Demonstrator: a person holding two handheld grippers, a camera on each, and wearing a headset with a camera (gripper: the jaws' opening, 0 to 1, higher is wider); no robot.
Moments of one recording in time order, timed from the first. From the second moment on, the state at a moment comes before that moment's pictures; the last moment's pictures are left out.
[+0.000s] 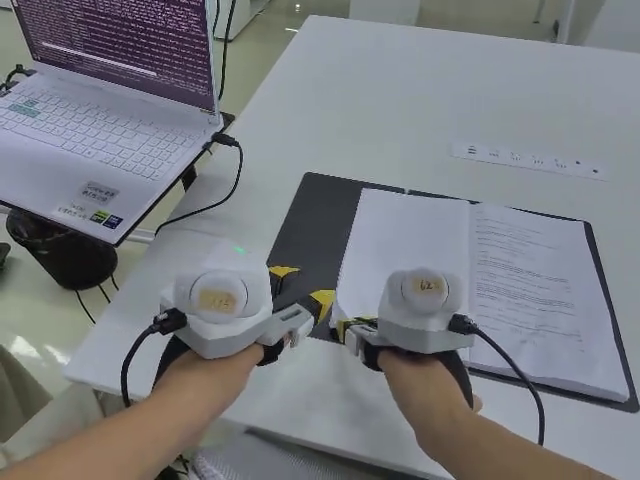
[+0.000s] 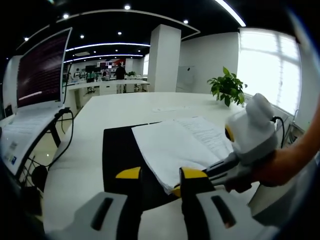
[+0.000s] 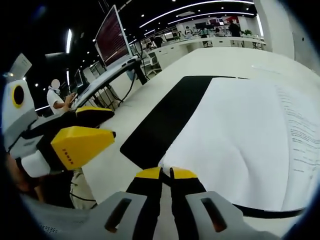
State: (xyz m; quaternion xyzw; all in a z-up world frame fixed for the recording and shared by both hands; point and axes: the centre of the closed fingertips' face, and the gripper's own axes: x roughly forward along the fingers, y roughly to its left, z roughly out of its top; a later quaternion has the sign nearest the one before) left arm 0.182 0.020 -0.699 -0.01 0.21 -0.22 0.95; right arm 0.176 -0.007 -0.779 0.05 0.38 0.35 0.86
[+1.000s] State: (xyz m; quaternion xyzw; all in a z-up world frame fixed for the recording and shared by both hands) left arm 0.209 -0.034 -0.788 0.03 0.31 -0.19 0.93; right arm 0.214 -0.135 -0.748 0.10 0.33 0.25 0.90
